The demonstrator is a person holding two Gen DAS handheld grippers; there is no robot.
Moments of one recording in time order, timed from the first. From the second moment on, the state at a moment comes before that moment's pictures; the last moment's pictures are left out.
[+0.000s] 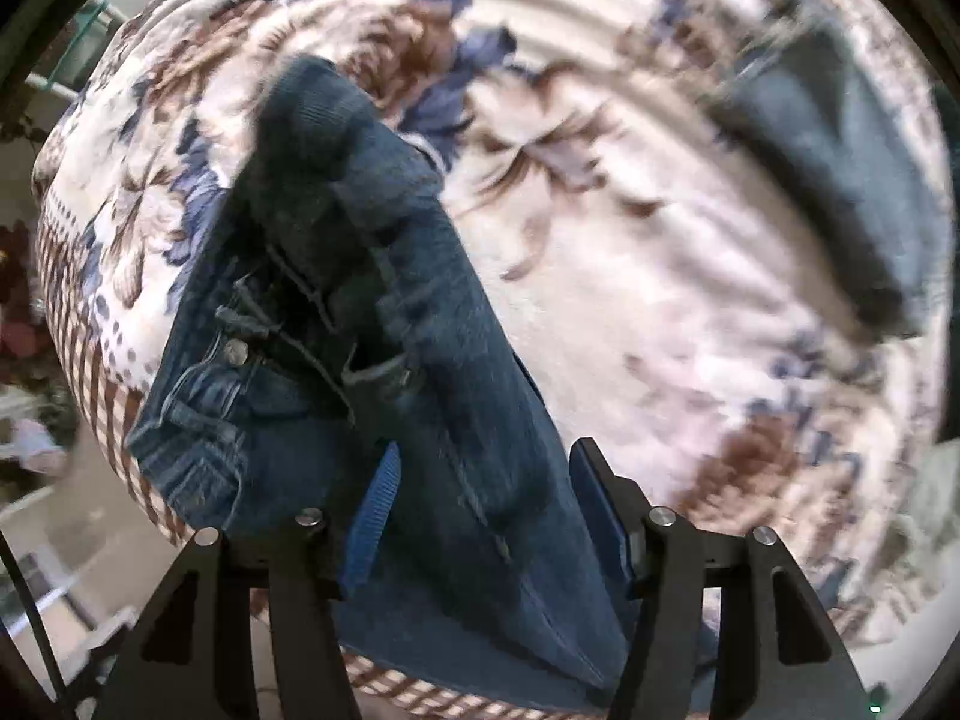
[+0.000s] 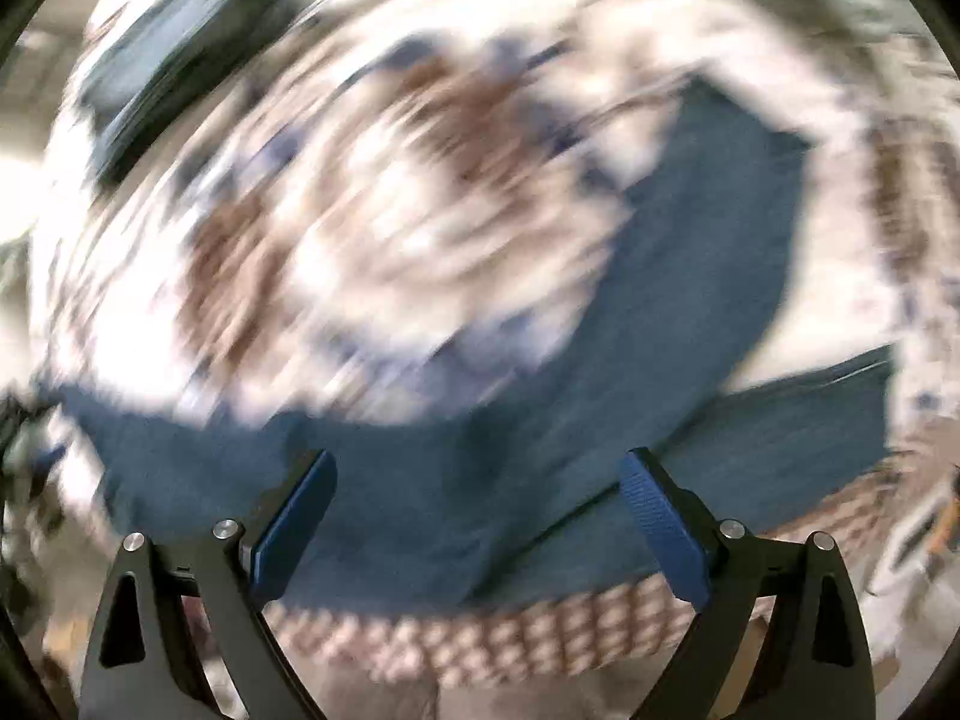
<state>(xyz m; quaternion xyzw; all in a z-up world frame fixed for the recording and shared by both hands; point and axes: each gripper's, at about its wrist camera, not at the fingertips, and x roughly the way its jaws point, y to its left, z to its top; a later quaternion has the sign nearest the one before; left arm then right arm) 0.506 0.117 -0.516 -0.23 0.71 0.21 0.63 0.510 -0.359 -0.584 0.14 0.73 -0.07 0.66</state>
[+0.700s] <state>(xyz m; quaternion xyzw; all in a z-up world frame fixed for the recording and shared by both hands) 0.265 0.159 -0.495 -0.29 0.63 0.28 0.66 0.490 -0.478 -0.581 0.24 0.65 -0.22 0.68</state>
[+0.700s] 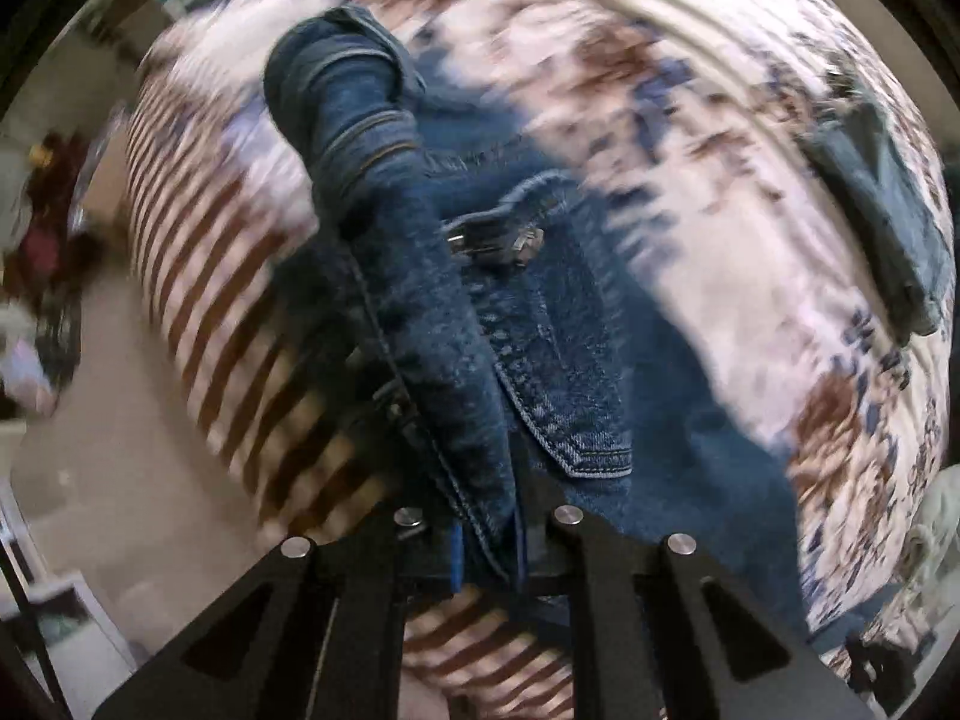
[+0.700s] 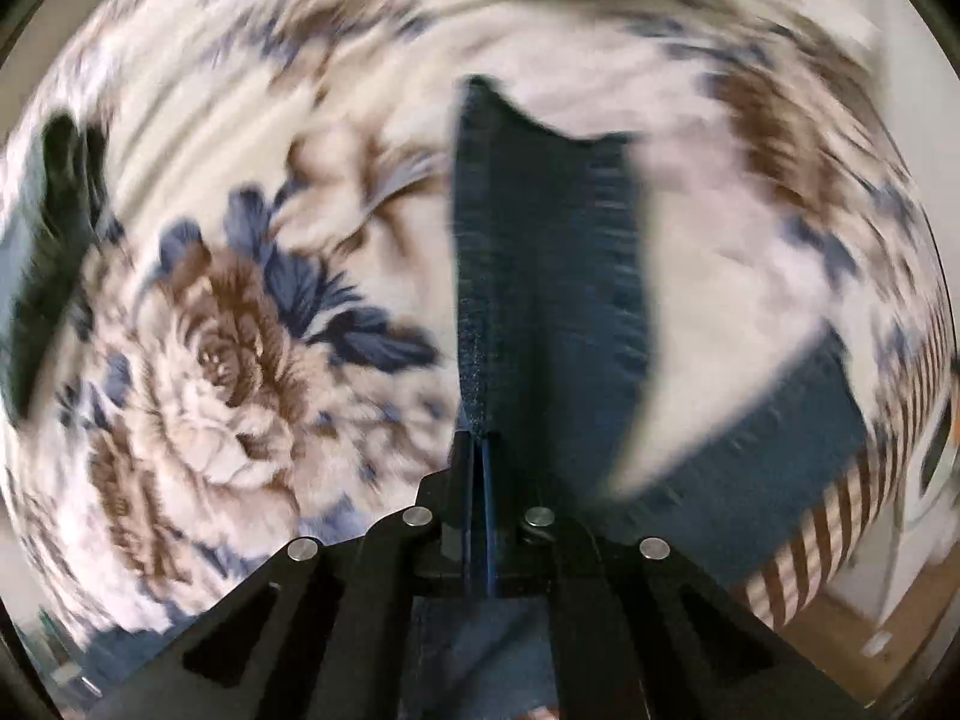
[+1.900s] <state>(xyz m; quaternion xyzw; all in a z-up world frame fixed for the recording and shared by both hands) 0.318 -0.145 -0.532 -0.04 0.65 0.08 0.76 0.271 -0.647 -0.643 0.49 0.49 -0.24 0.68</state>
